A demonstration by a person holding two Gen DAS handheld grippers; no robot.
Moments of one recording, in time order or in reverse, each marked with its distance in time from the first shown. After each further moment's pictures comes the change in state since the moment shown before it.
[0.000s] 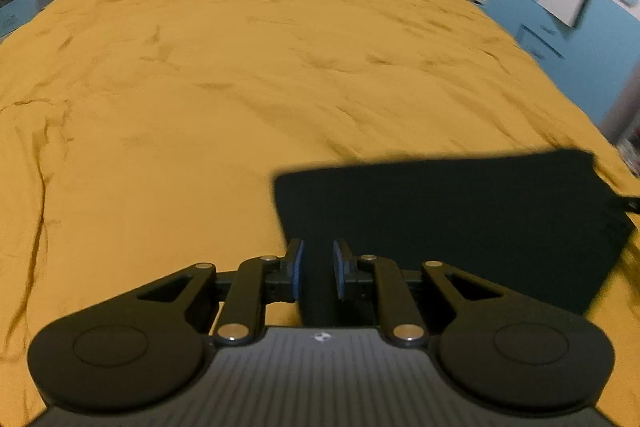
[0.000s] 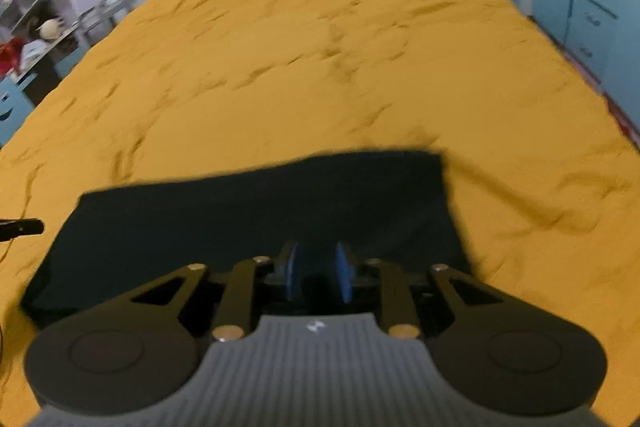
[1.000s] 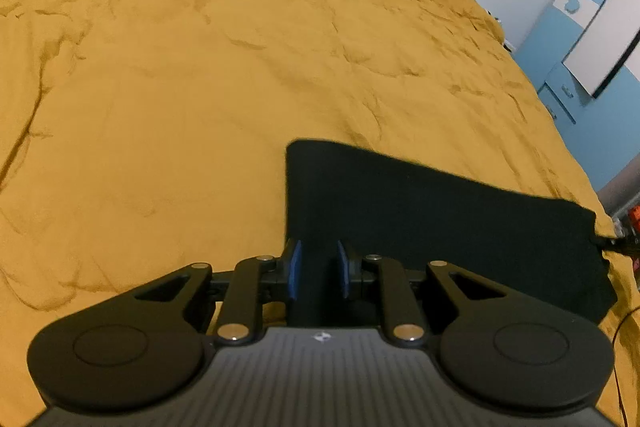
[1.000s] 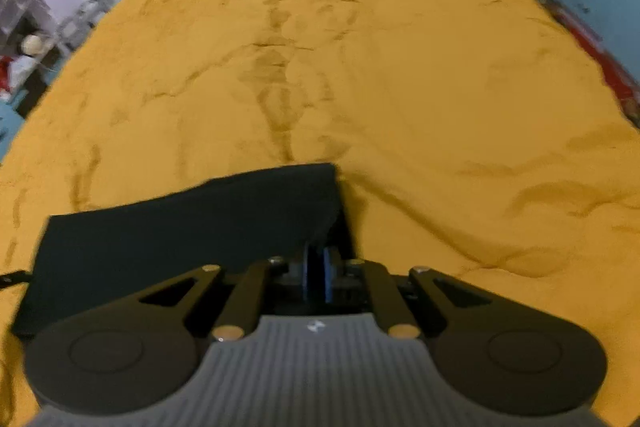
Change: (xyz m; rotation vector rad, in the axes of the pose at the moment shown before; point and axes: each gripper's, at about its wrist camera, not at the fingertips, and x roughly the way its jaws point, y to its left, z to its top) left arm 0.026 0.022 -0.005 -0.278 -0.028 -0.029; right arm 0.029 -0.108 0.052 0.085 0.084 -0.055
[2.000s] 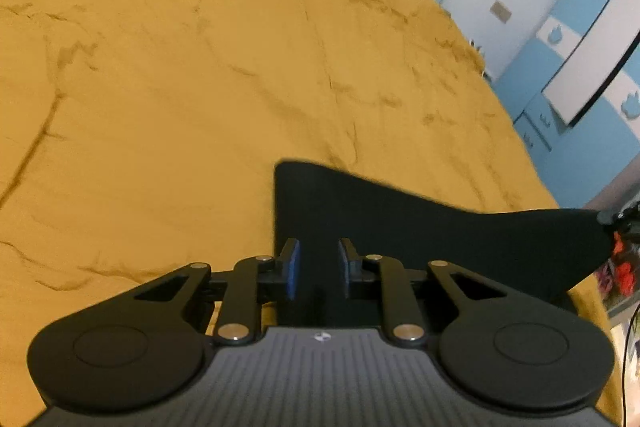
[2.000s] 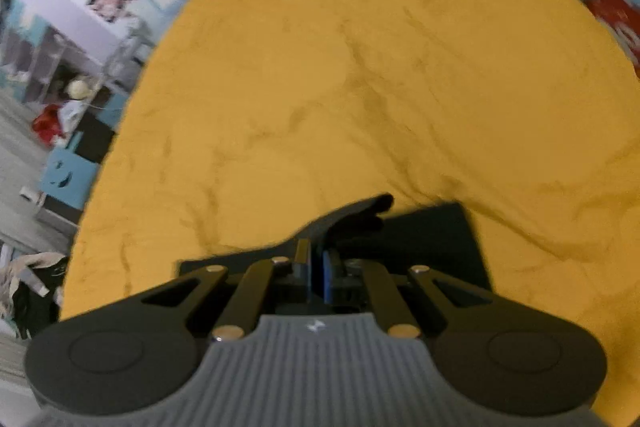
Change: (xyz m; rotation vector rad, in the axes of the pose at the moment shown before) left arm -0.030 0.003 -0.005 -0.034 -0.042 -0.068; right arm -0.070 0.022 0.049 0.188 0.094 0.228
